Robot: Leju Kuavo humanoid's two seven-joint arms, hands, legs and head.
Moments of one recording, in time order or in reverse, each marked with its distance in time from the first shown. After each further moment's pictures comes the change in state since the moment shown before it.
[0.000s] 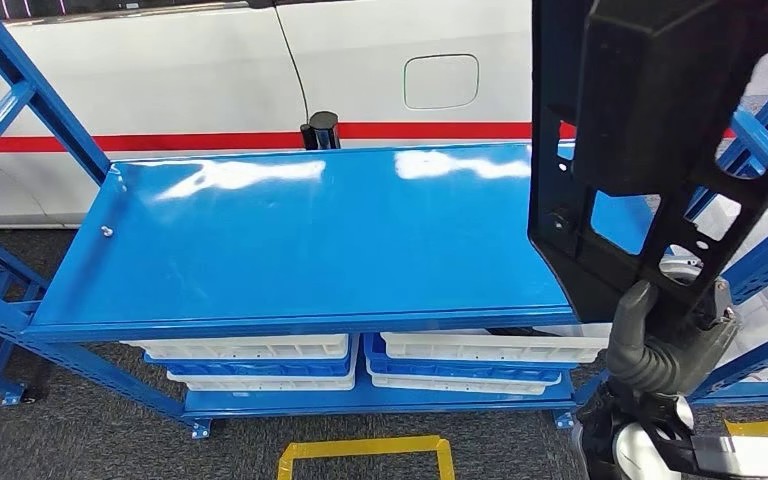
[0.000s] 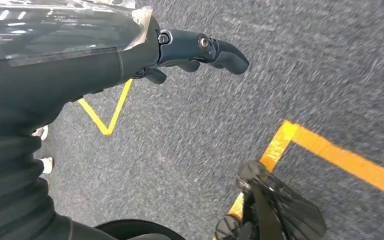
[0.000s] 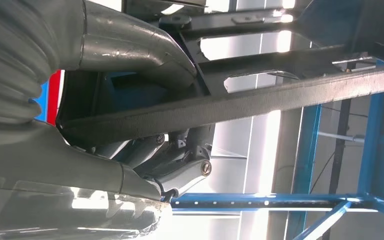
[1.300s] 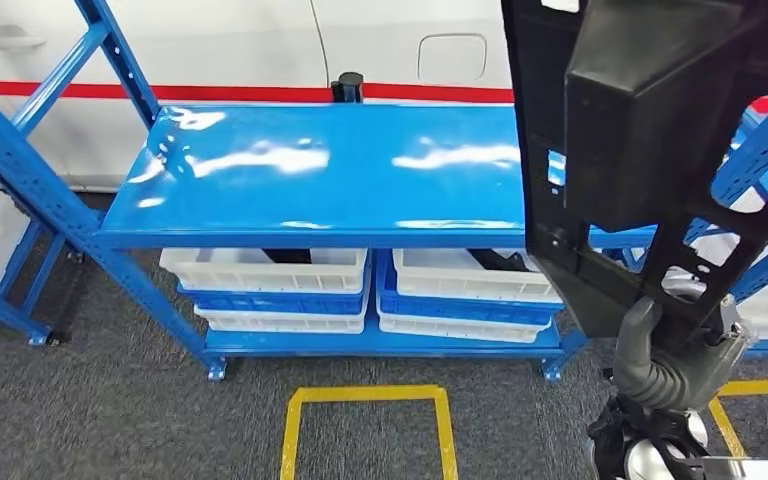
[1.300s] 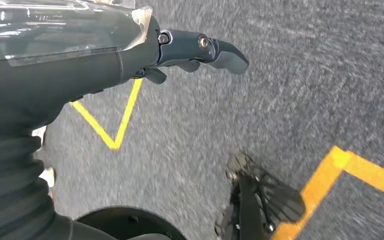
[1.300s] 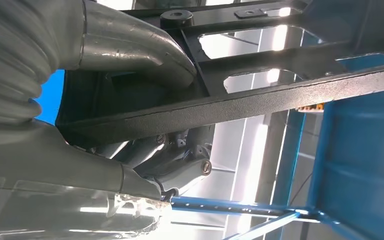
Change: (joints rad) left arm -0.007 0.018 -0.015 -0.001 -0.003 -0.063 -0.005; right arm 0.039 0.001 -0.036 -0.036 0.014 0.052 0.004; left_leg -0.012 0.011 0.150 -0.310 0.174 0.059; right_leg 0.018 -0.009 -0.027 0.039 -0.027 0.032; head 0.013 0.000
